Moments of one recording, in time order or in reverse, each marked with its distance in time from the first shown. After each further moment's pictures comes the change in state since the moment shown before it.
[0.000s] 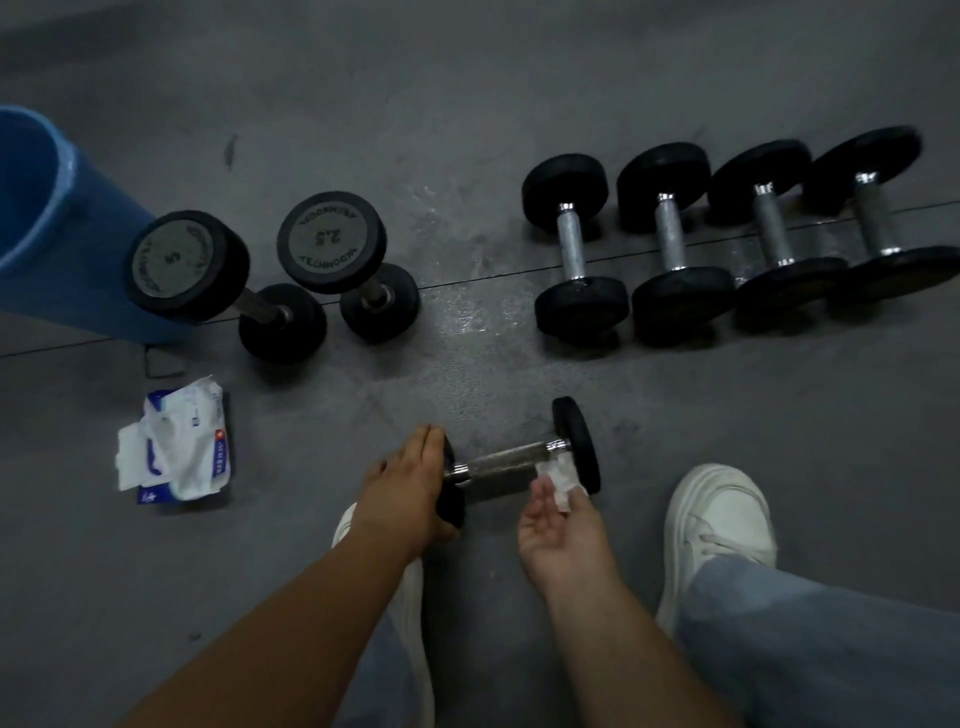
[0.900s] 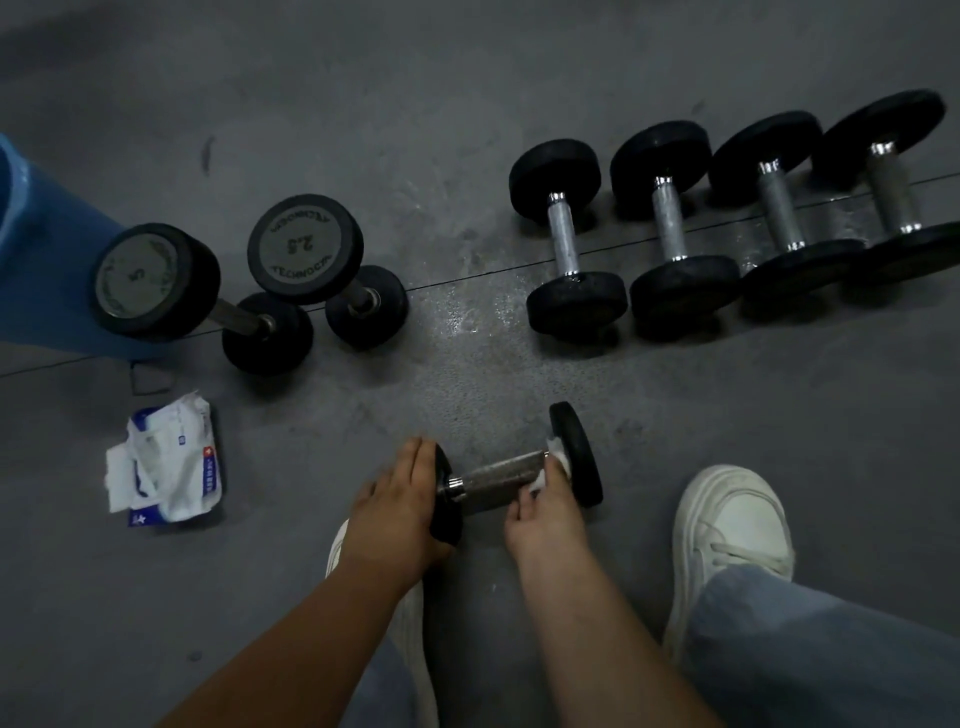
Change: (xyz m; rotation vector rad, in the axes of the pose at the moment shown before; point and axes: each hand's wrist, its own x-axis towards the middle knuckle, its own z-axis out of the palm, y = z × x) left_hand -0.005 -0.001 0.005 0.032 0.006 -0.007; right_hand 0.032 0.016 0.038 -0.217 0.108 -0.088
